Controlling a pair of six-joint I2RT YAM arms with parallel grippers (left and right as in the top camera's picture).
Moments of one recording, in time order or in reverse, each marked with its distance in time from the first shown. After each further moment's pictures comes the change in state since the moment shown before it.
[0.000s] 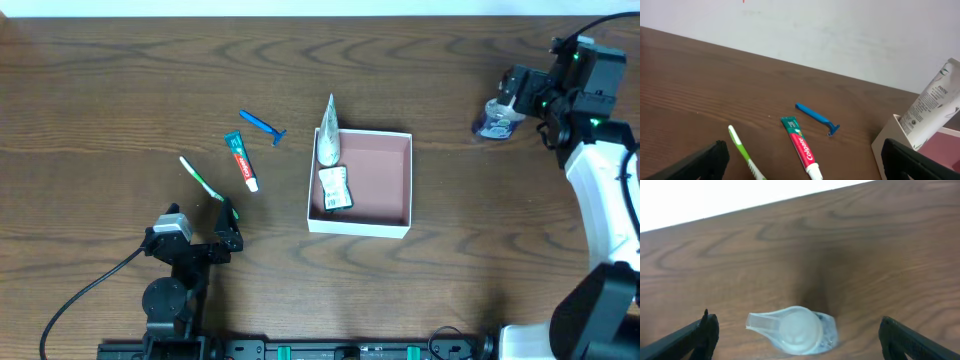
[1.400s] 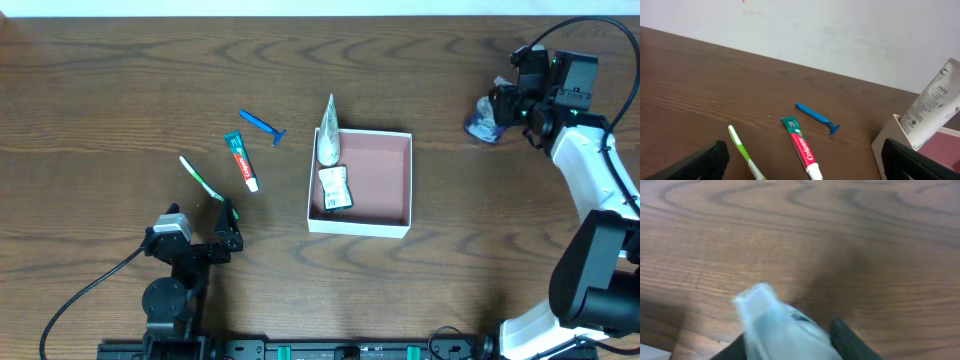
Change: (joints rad) left arm 0.000 0.000 0.000 0.000 0.000 0.000; right arm 0.000 0.162 0.002 0.042 -0.163 -0.269
